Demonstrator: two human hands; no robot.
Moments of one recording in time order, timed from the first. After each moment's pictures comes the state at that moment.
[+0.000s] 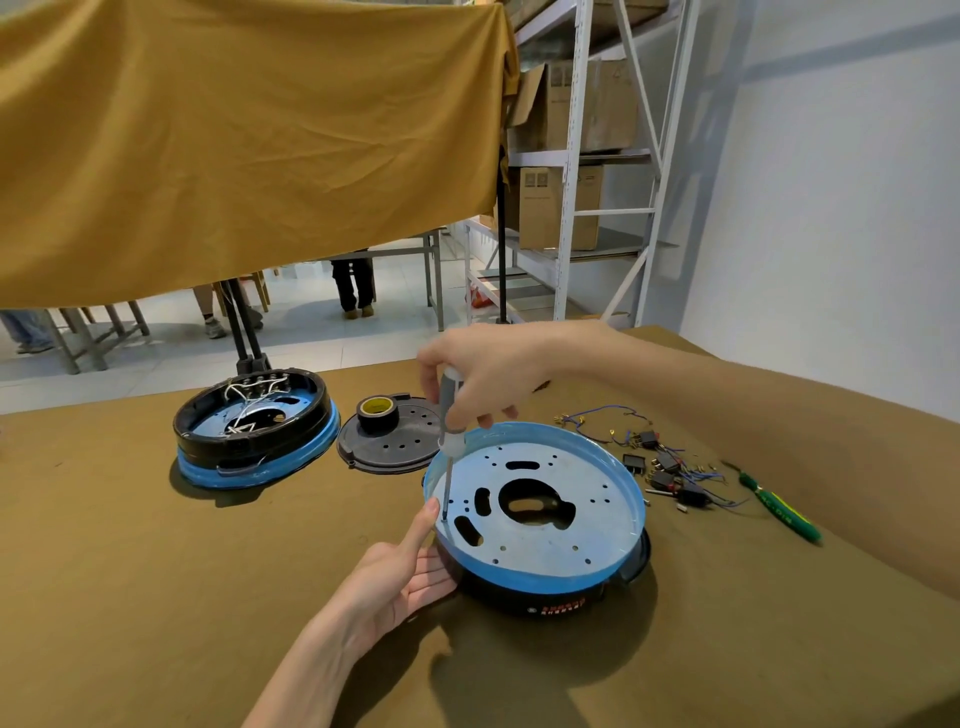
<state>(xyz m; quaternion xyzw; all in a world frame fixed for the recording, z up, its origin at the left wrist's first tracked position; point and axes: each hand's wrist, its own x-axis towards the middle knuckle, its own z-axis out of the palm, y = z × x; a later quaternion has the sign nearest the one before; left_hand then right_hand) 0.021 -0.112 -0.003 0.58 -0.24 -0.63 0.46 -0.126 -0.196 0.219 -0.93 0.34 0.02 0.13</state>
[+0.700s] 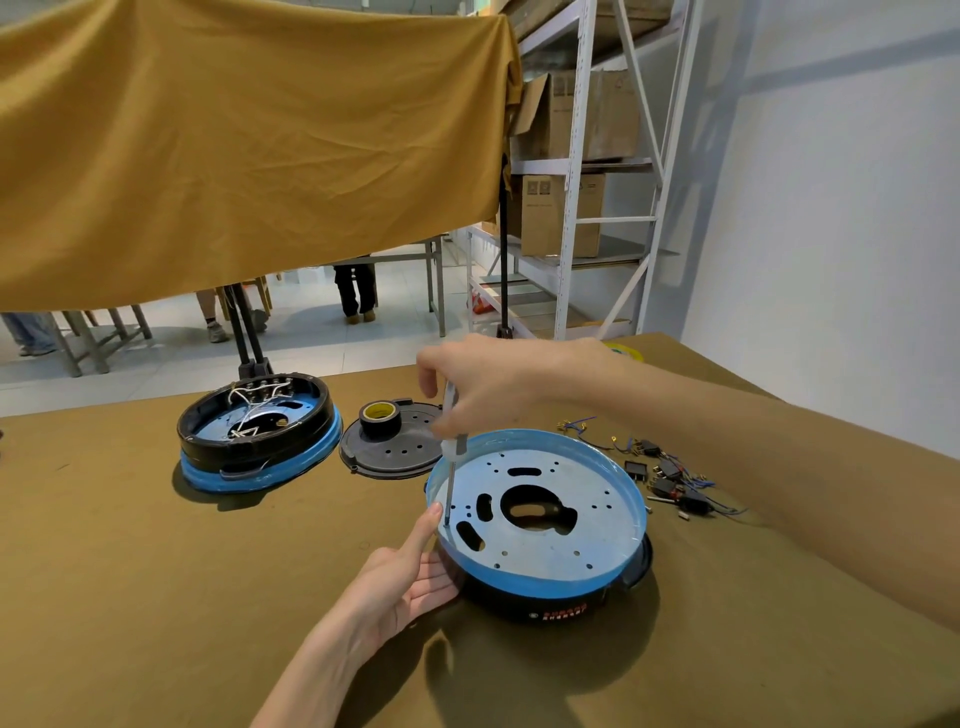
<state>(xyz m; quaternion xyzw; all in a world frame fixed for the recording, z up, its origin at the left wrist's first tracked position) 0.016 -0.111 0.000 0.59 -0.24 -0.62 0.46 -0.121 -0.193 0.214 -0.94 0.33 0.00 0.06</state>
